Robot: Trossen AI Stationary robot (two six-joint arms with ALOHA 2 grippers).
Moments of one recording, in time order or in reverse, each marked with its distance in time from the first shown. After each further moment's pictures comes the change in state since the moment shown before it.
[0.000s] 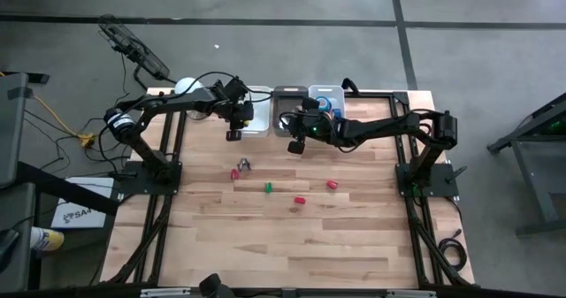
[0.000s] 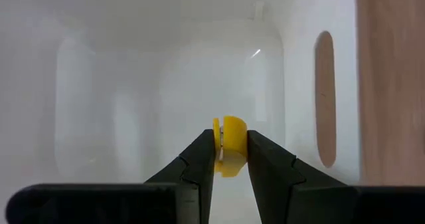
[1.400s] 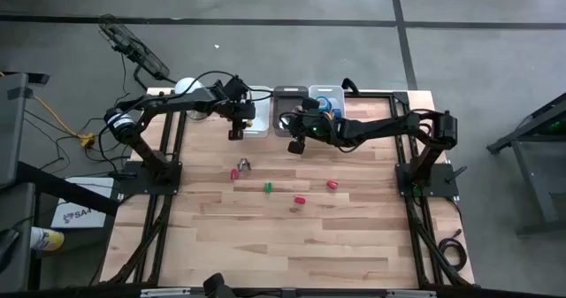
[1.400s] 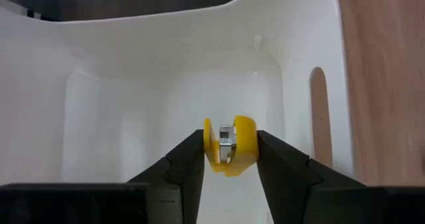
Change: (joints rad) left arm 0.000 0.000 -0.001 0.055 0.049 0.005; right arm 0.000 0.000 0.000 0.000 0.000 -0.003
